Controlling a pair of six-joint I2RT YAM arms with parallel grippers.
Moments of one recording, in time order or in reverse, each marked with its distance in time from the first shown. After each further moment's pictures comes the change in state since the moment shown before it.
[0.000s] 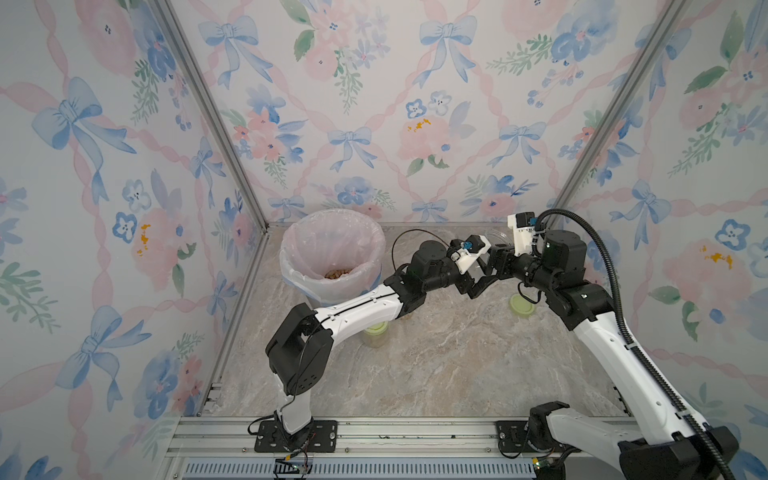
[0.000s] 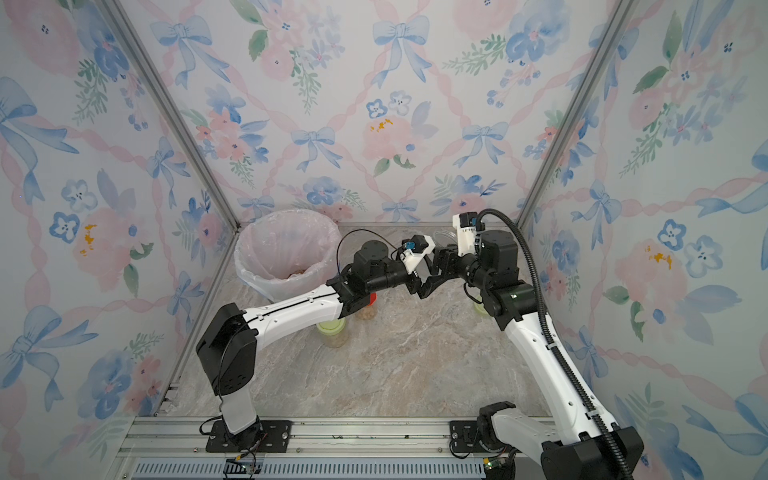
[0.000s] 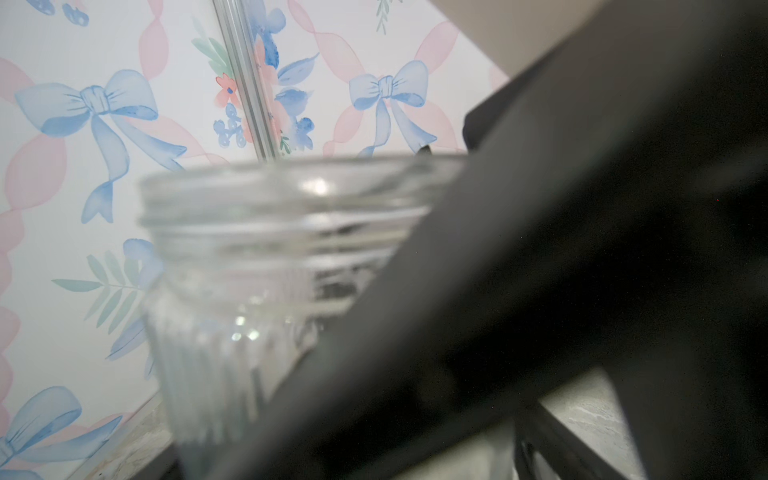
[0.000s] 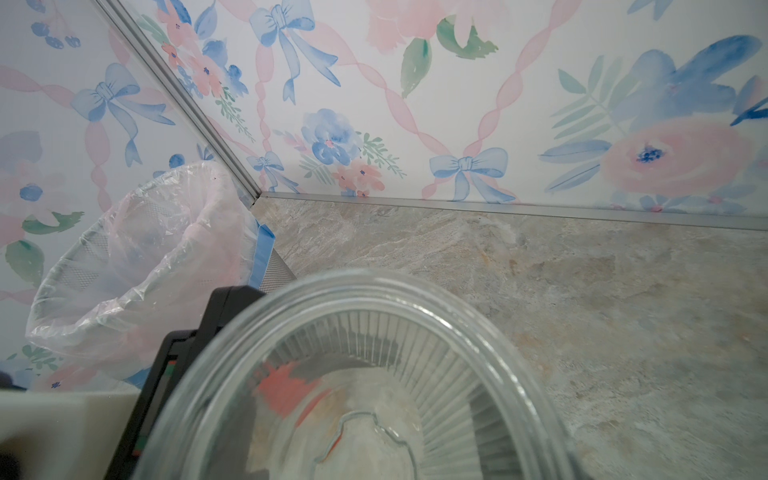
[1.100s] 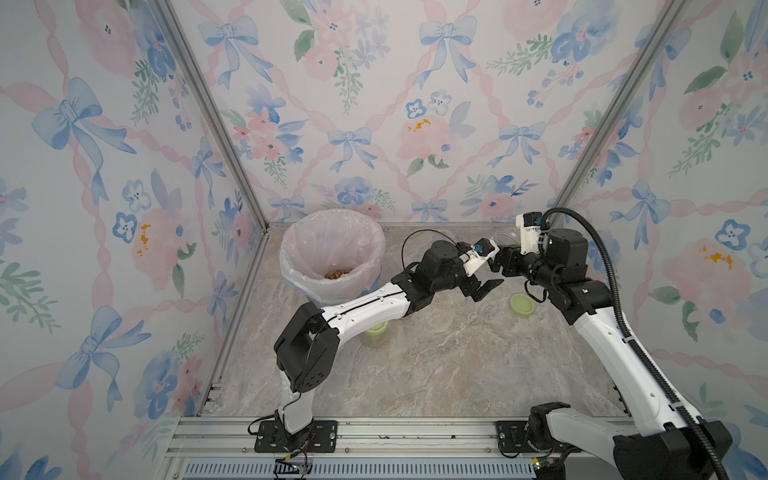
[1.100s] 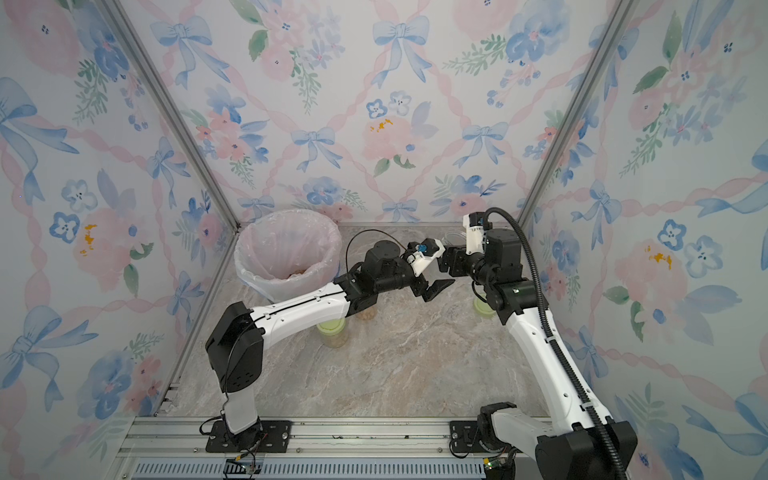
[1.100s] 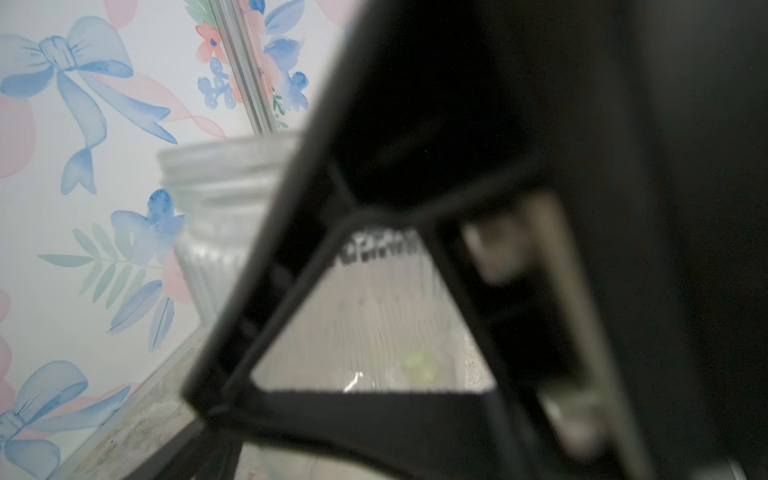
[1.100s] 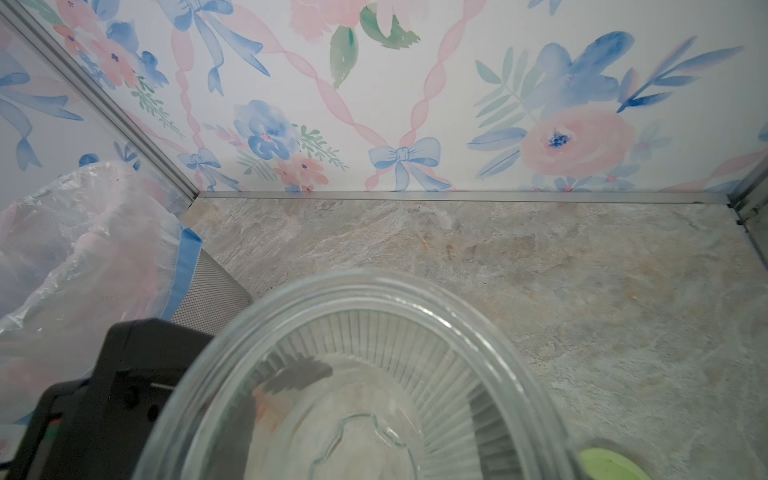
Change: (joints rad) left arm -0.024 0.051 0.076 -0.154 -0.067 0.050; right arm -0.087 0.037 0.003 -0.030 0.095 -0.041
